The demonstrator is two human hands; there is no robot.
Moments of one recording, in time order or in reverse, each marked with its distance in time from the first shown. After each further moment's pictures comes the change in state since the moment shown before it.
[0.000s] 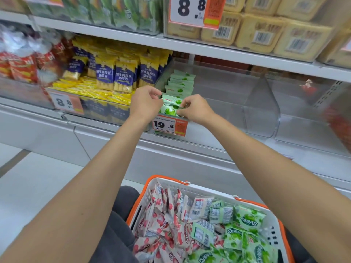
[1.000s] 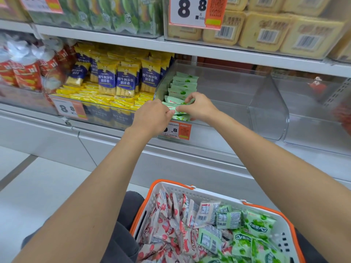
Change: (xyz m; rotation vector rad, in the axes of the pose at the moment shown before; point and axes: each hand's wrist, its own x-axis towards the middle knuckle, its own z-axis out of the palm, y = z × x) left_hand -0.004 -0.007 0.008 0.637 -0.217 0.345; right_hand 0.016 0.003 -0.001 0.104 0.040 0.055
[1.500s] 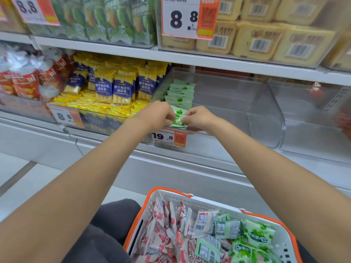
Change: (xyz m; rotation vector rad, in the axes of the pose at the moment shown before) left_hand 0.035 0.004 -0.012 -0.009 -0.273 0.177; right_hand 0.005 0.016 -0.005 0.197 -0.139 0.162
